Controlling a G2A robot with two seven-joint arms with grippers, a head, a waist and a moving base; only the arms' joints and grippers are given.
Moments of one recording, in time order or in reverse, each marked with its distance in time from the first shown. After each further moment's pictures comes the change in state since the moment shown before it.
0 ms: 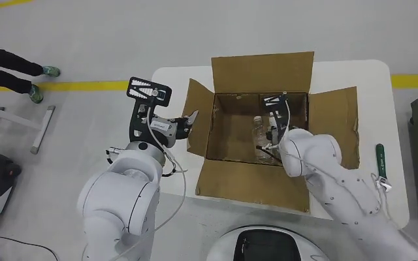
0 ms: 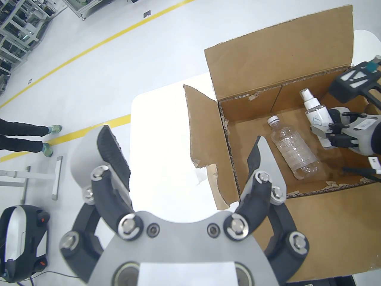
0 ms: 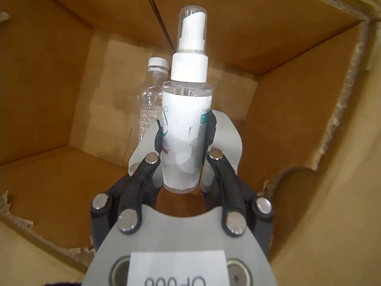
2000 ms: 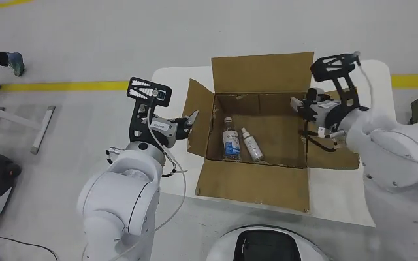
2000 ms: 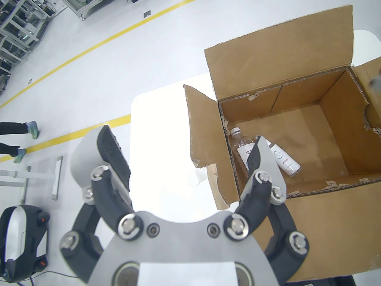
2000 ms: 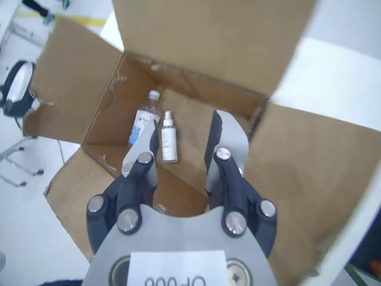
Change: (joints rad) left arm 0.000 0.000 0.000 0.000 0.000 0.000 0.000; right arm -0.092 -0.018 0.522 -0.476 0.299 -0.251 0.049
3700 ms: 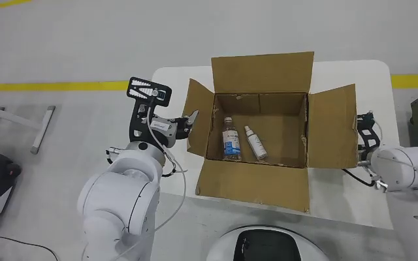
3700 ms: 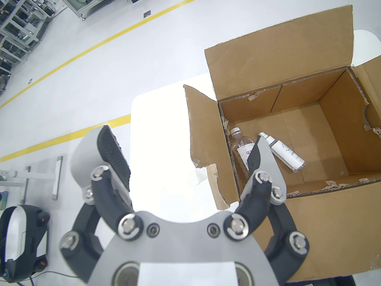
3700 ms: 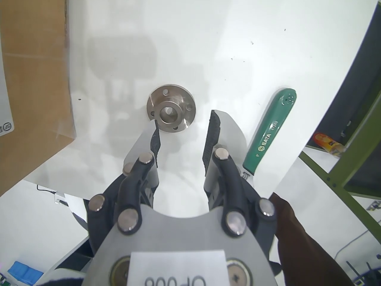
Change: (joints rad) left arm 0.000 0.000 0.000 0.000 0.000 0.000 0.000; right arm -0.271 0.100 0.131 0.314 -0.151 -0.178 0.131
